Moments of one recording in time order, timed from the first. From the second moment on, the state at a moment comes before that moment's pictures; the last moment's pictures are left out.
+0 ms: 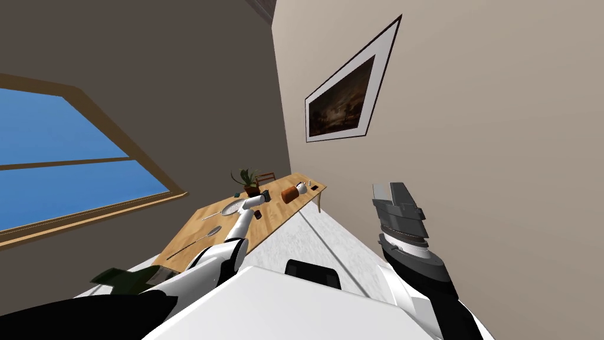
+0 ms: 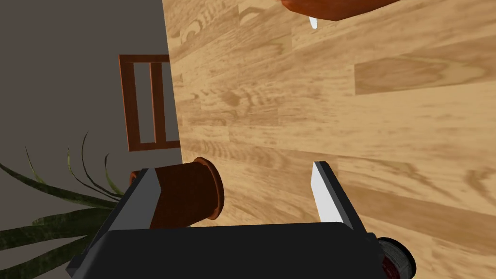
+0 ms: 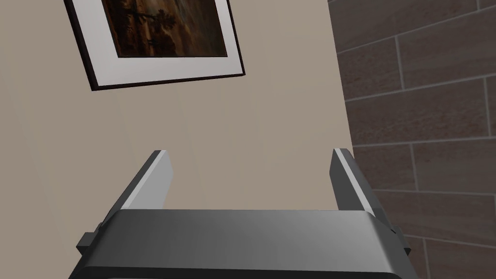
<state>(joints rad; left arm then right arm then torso) -0.39 0.39 0.41 -1.16 0.32 0.69 0.14 0.53 -0.03 0.01 -2.39 0.12 -0.62 0.15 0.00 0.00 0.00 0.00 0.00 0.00</state>
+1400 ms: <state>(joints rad) -0.50 0.50 0.44 -0.78 0.34 1.00 0.20 0.53 -0.03 0.01 -2.39 0.12 -0.62 0.15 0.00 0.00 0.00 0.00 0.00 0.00</state>
